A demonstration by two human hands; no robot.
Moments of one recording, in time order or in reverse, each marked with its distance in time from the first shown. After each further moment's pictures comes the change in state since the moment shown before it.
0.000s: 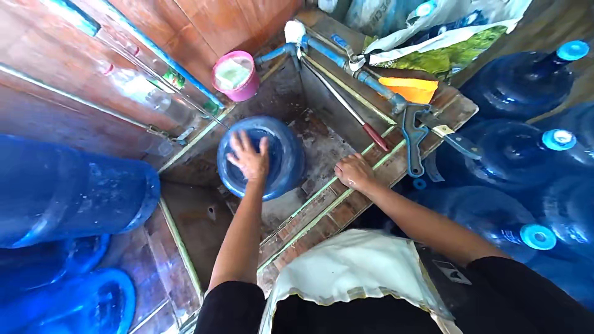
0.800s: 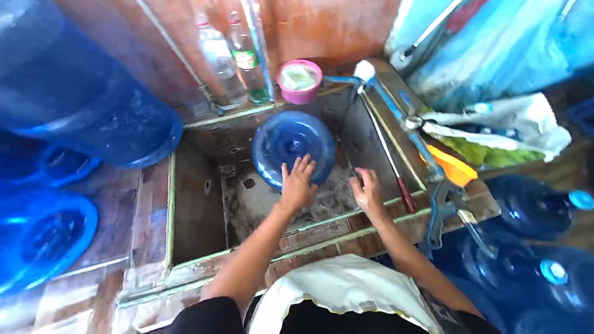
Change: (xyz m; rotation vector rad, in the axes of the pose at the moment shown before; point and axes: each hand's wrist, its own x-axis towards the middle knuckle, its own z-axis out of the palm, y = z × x) left_hand -0.054 0.020 -0.031 -0.190 -0.417 0.133; right_hand 0.025 -0.057 -0.045 0.429 0.364 -0.026
